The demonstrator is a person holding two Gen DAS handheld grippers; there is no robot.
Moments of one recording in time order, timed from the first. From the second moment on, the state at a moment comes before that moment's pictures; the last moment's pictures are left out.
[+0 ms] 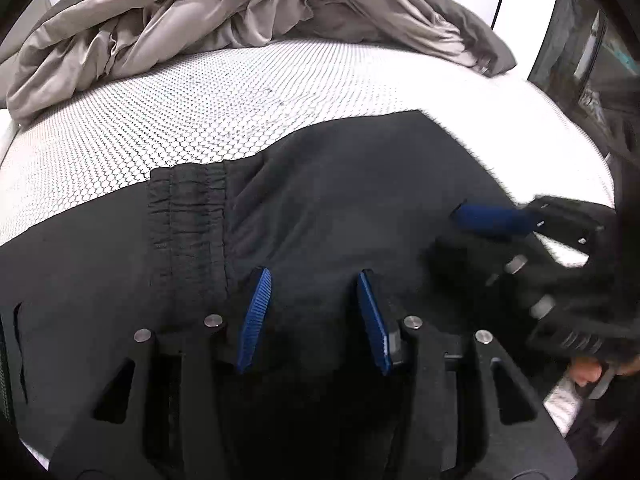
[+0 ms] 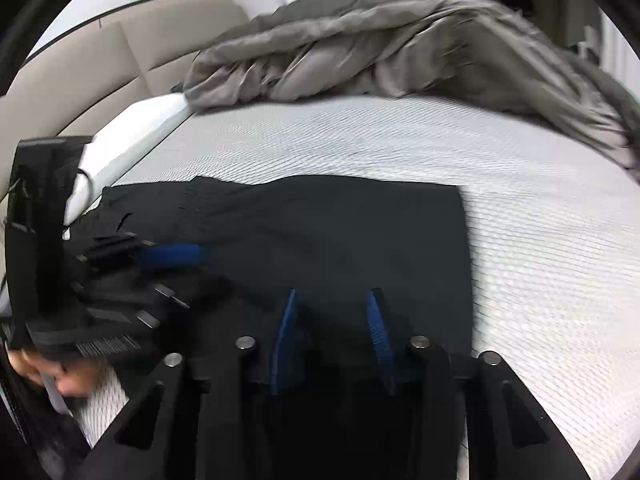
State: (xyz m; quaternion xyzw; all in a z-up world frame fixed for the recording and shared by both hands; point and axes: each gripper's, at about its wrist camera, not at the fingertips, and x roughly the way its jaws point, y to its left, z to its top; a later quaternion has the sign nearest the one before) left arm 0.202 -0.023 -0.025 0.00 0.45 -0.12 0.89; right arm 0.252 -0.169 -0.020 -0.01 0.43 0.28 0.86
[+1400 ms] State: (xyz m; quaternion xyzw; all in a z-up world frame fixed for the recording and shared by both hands) left arm 0.241 -0.002 -0.024 -0.03 0.45 -0.08 0.89; right arm 0.285 -0.145 -0.016 0.00 0.43 0.24 0.87
